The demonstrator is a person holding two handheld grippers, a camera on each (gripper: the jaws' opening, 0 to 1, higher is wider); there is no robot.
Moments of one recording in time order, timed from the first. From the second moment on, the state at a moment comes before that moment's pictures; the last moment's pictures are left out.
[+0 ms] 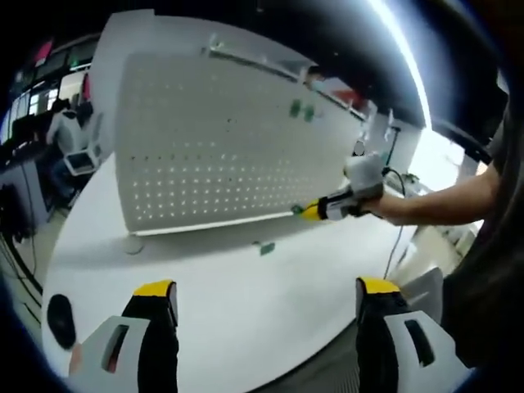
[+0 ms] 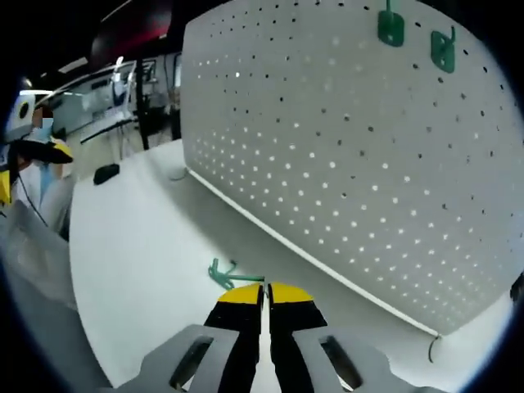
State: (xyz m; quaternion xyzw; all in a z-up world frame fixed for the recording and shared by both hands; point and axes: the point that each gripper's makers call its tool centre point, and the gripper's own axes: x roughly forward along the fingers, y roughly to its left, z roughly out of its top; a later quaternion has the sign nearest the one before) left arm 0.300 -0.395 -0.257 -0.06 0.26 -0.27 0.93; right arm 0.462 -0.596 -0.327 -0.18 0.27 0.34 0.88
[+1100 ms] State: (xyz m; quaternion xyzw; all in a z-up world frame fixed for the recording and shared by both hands) left arm 0.344 -0.423 -0.182 -0.17 0.19 -0.37 0.89; right arm 0.384 -0.496 -0.209 0.11 0.22 0.56 0.79
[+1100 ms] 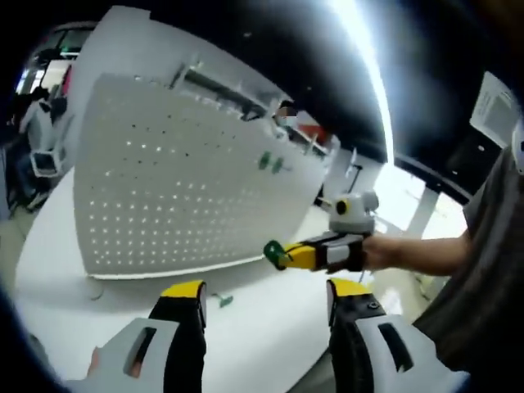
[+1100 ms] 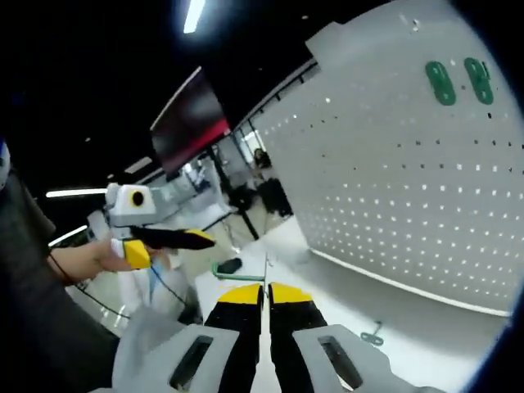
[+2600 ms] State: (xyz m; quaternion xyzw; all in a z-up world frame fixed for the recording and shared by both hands) left arm 0.326 -0.461 -0.135 -0.29 0.14 -0.50 0.81; right arm 0.311 -0.450 -0.145 0.24 0.15 0.72 0.63
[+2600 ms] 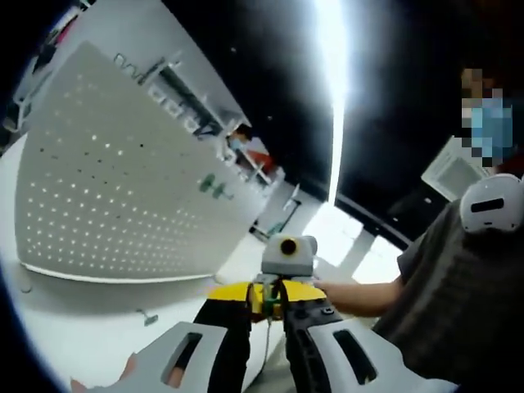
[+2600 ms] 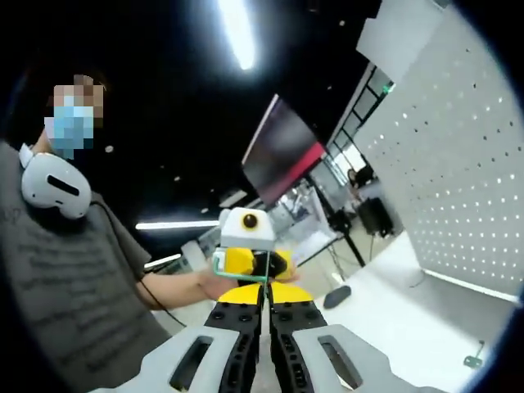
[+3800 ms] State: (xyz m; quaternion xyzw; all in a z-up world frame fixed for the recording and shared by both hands) left arm 0.337 -0.461 -0.140 -0.20 0.13 -0.47 0.85; right arm 0.321 -0.462 -0.165 0.18 0.20 0.70 0.67
